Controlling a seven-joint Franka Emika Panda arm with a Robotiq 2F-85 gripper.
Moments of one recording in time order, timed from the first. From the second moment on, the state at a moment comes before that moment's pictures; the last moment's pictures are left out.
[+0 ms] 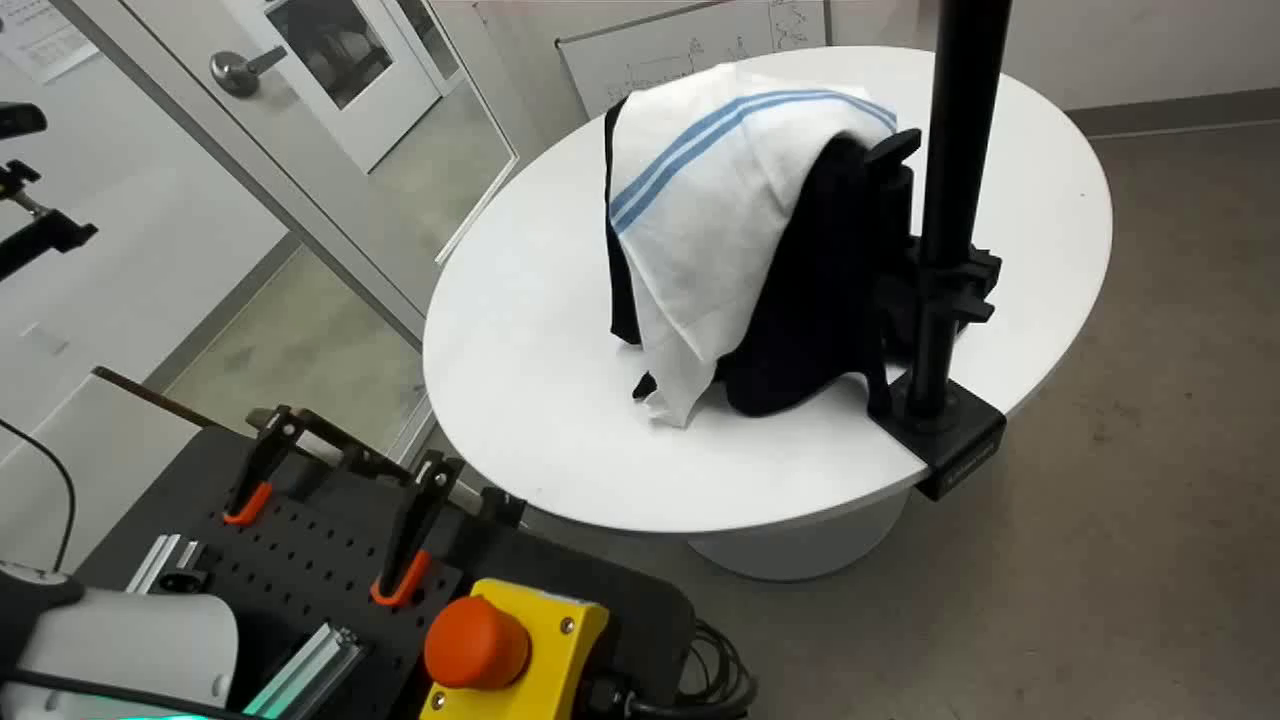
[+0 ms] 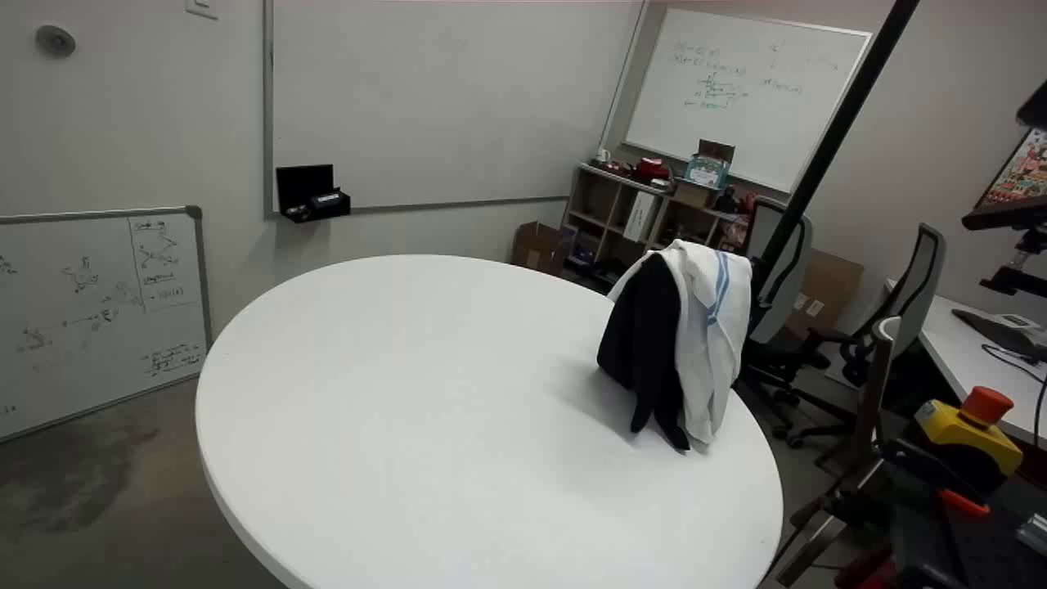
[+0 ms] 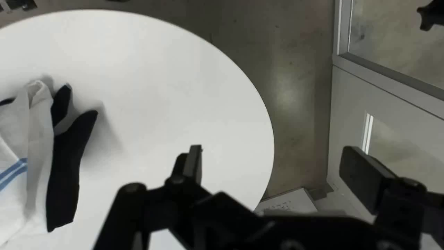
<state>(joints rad) 0.17 -0.87 0.22 -2.80 0.30 2.18 0.37</state>
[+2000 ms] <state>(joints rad) -0.28 -0.14 -0.06 -2.44 0.11 2.56 0.41</state>
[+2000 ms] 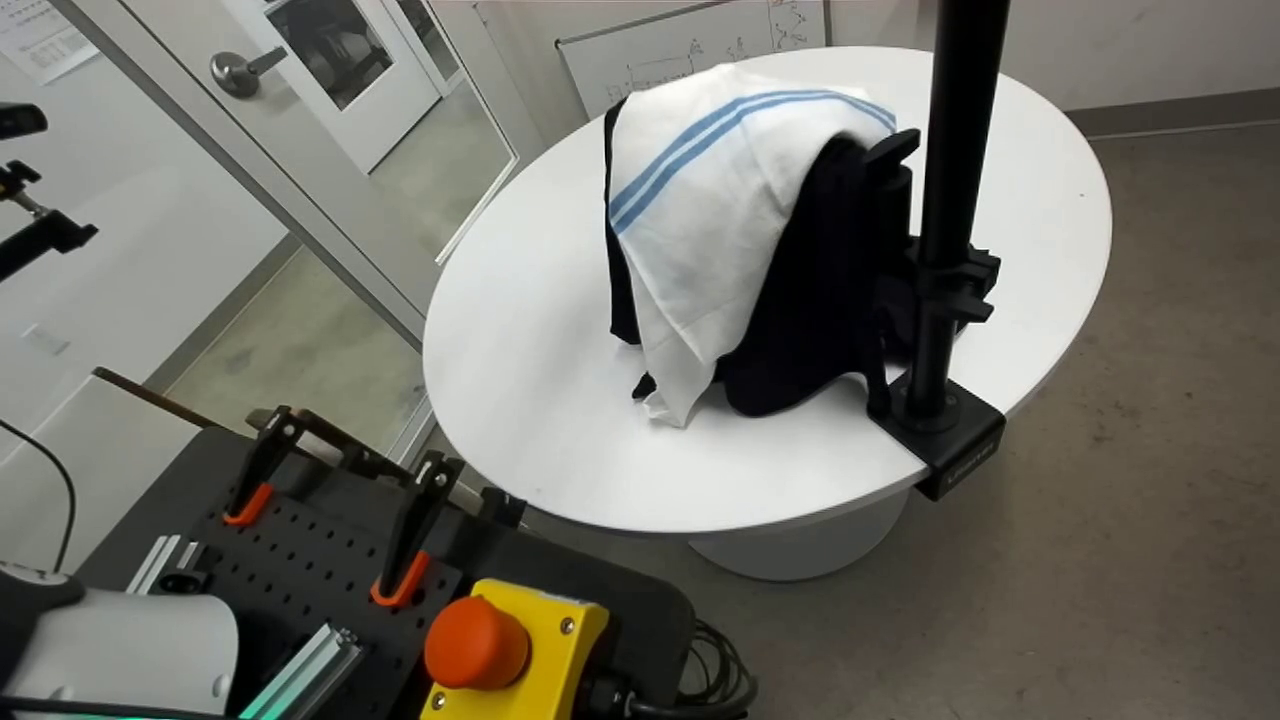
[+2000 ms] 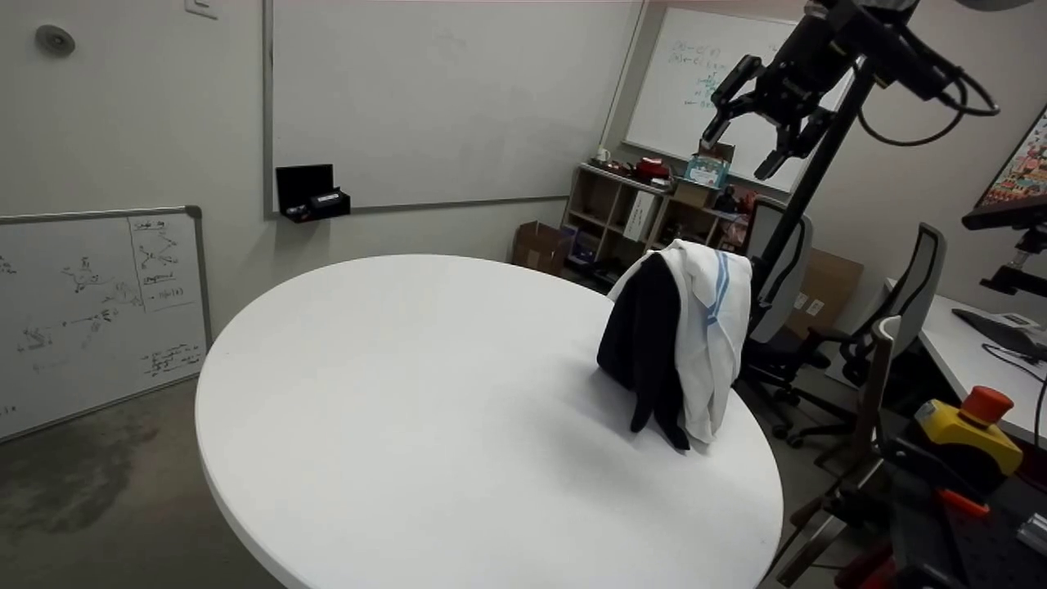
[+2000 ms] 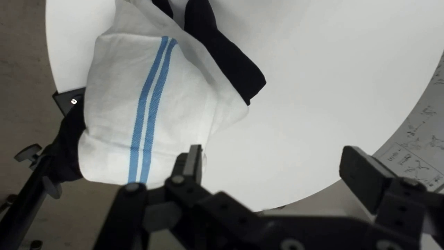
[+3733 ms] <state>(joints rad) -0.11 0.28 -0.22 -2.18 -0.23 2.43 0.41</state>
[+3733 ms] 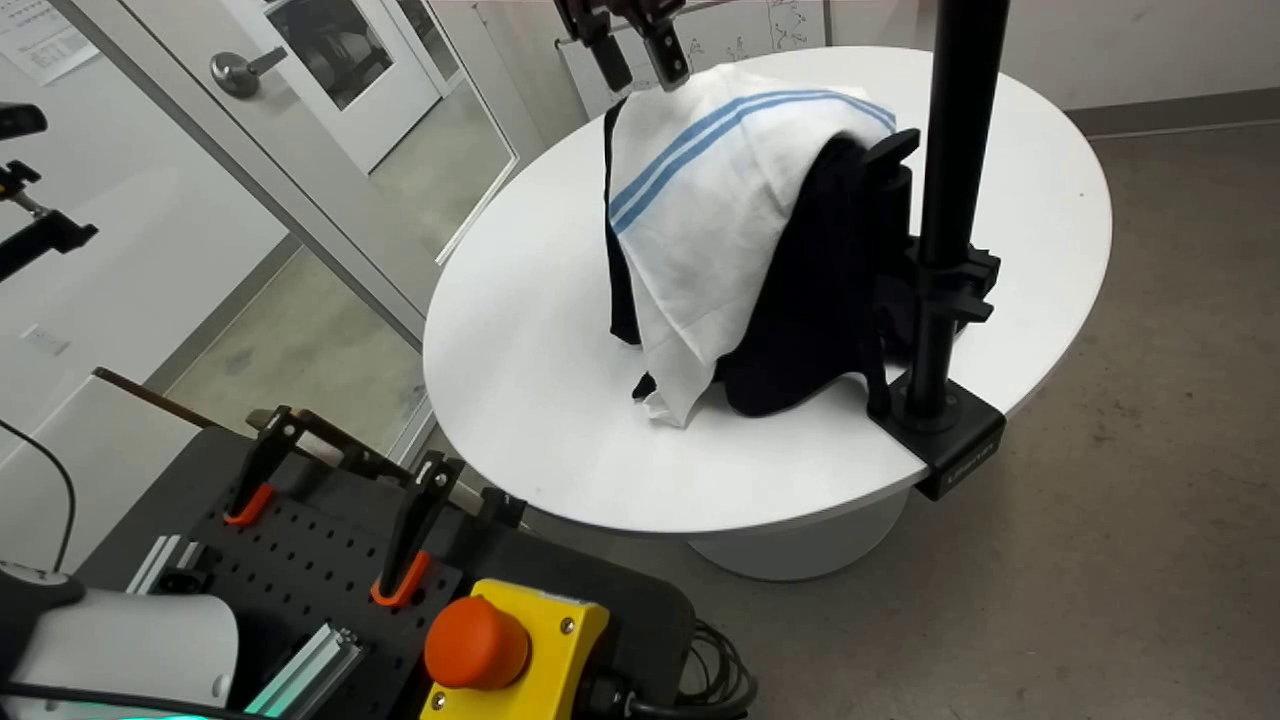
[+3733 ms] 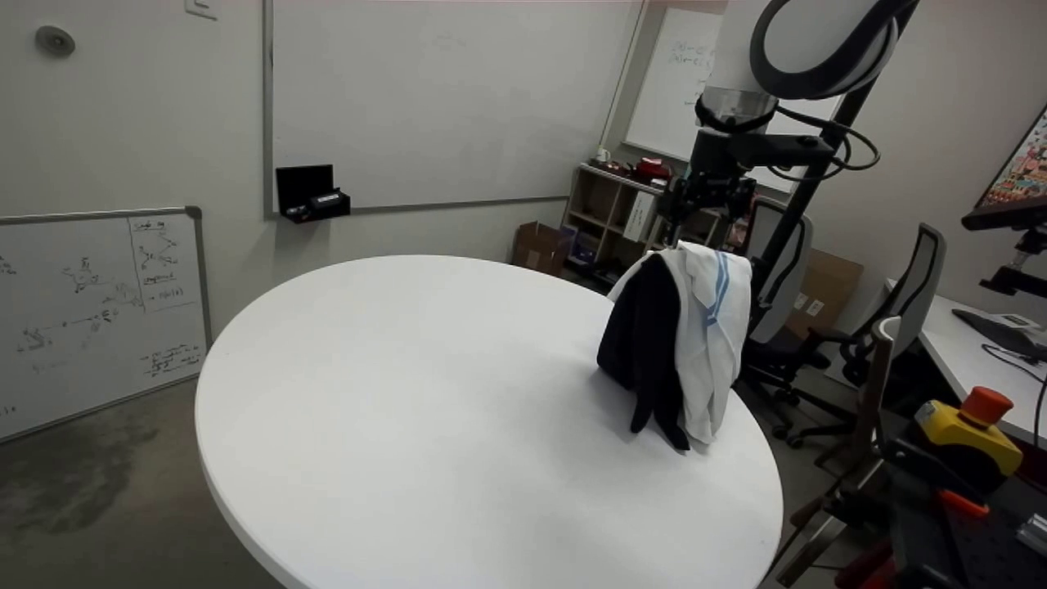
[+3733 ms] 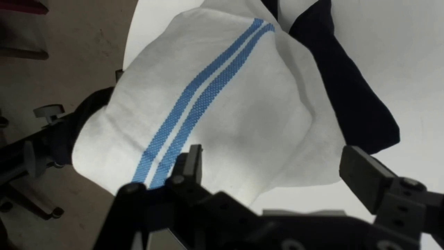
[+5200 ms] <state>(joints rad) -0.12 0.31 -0.24 -2.17 -0.12 2.43 0.41</state>
